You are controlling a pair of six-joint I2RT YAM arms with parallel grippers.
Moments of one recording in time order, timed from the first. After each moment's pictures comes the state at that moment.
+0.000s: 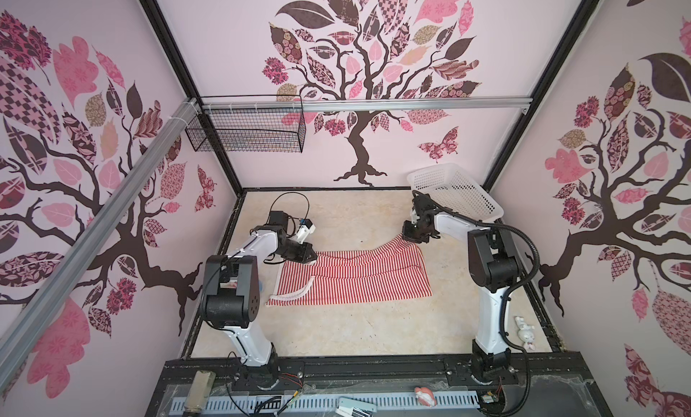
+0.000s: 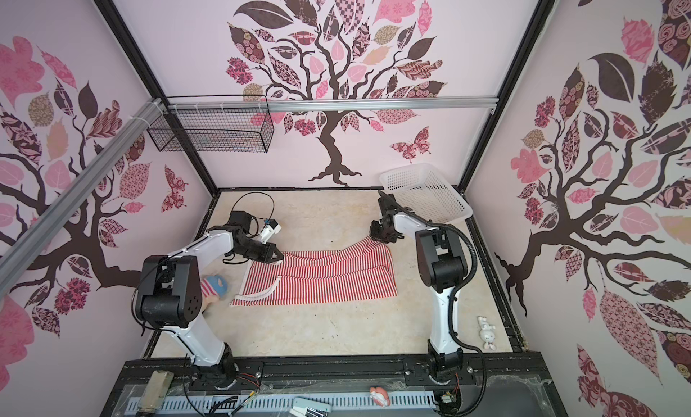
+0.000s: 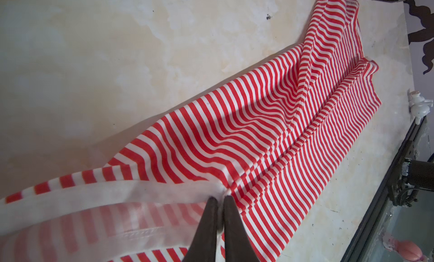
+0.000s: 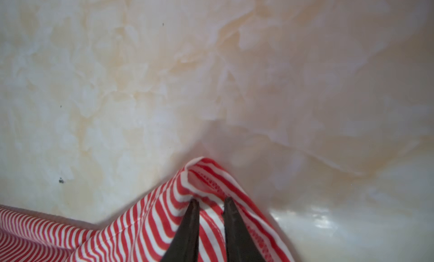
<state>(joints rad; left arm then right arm) -0.03 1.75 1.14 -0.67 0.61 0.28 0.24 2.12 1.54 -0.56 -0.16 0.43</state>
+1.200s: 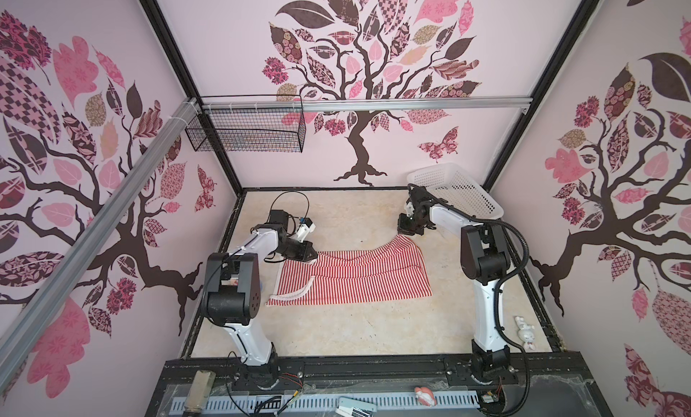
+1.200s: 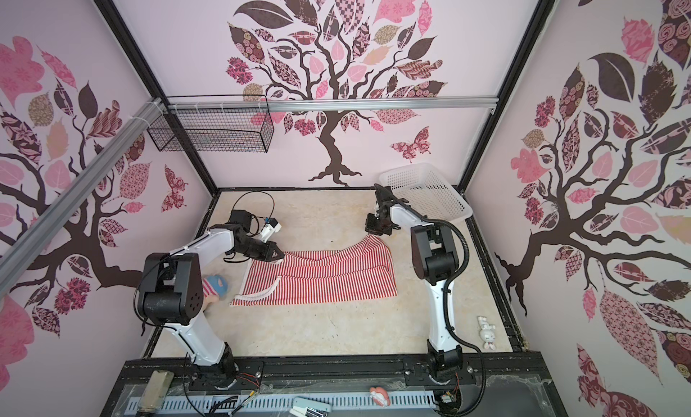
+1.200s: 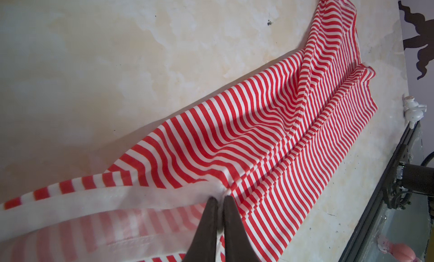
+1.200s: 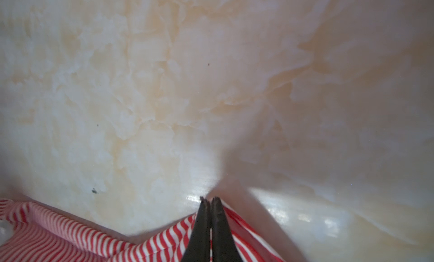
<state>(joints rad) -0.03 1.77 1.16 -0.67 0.62 0.26 0.24 2.23 1.73 -0.65 -0.26 0.41</state>
